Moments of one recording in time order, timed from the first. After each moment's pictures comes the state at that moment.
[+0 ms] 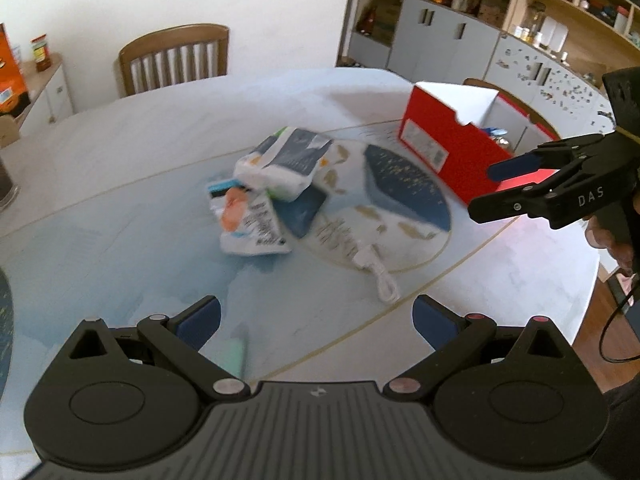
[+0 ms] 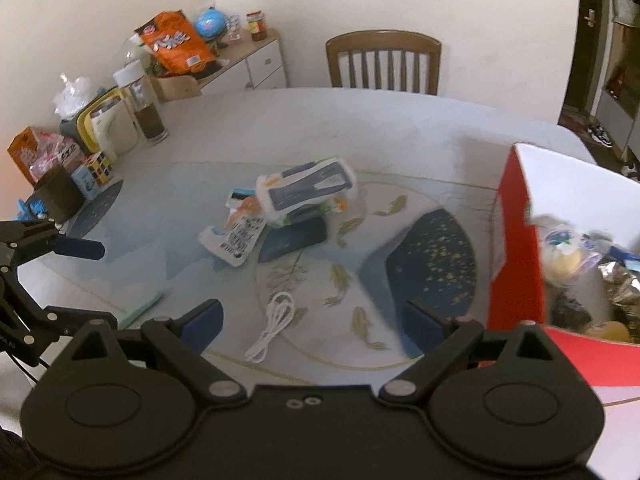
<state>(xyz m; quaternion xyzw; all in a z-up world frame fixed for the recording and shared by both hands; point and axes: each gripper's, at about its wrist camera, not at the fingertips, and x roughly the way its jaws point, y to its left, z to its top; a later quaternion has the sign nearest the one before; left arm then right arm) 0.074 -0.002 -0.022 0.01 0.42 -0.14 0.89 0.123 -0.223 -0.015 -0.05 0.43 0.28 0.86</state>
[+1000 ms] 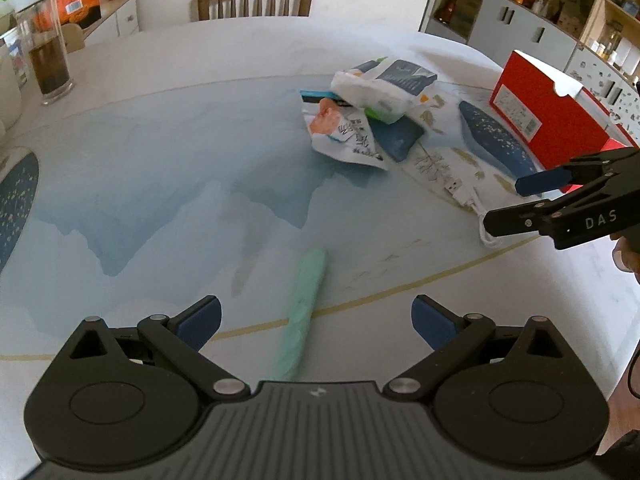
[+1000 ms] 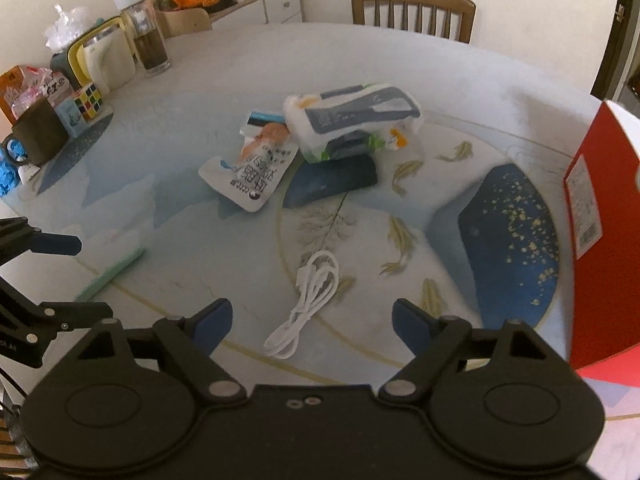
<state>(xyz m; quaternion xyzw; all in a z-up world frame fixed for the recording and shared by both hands) 0.066 0.036 -0.097 -0.04 0.46 -0.05 0.88 0.131 -0.159 -0.089 -0.10 0.47 0.29 0.83</state>
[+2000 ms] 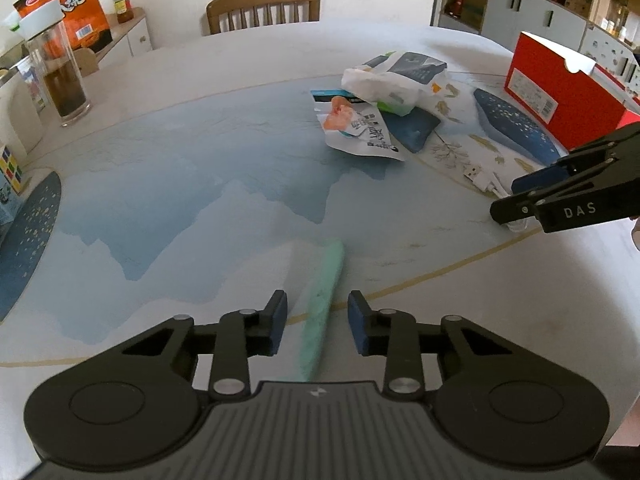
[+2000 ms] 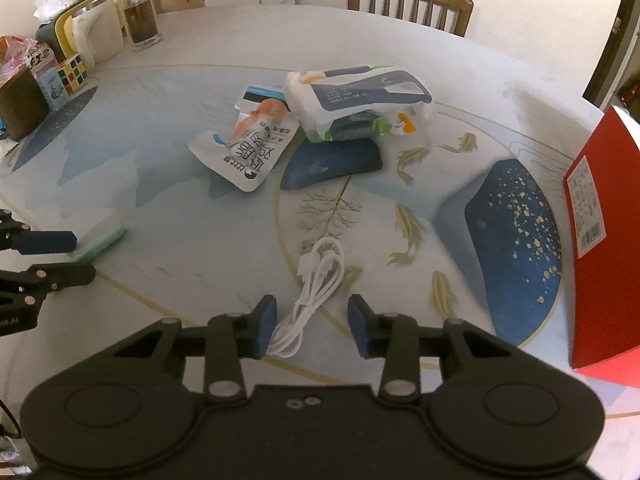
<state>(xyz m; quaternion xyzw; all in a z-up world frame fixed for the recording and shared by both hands) 0.060 0.025 -0.102 0.02 0.45 -0.02 0.89 0.125 -0.141 -0.102 -0.14 0.47 0.26 0.83</state>
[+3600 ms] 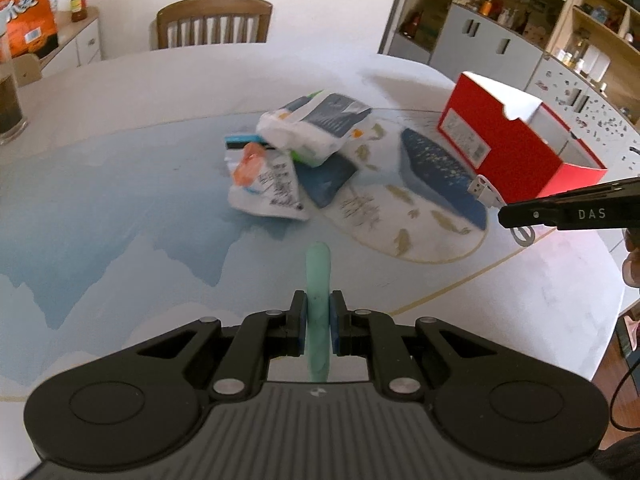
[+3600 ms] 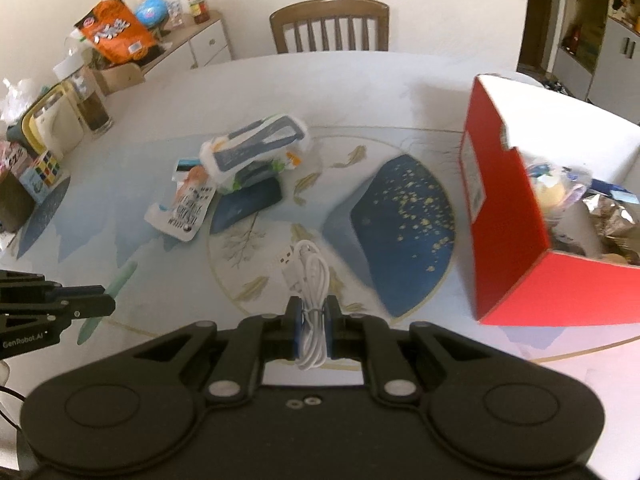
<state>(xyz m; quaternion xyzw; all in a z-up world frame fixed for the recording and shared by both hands) 0.086 -0.008 -0.067 -0.05 0.44 -0.10 0.89 0.123 -0.233 -0.049 -0.03 0.46 0.20 0.86</state>
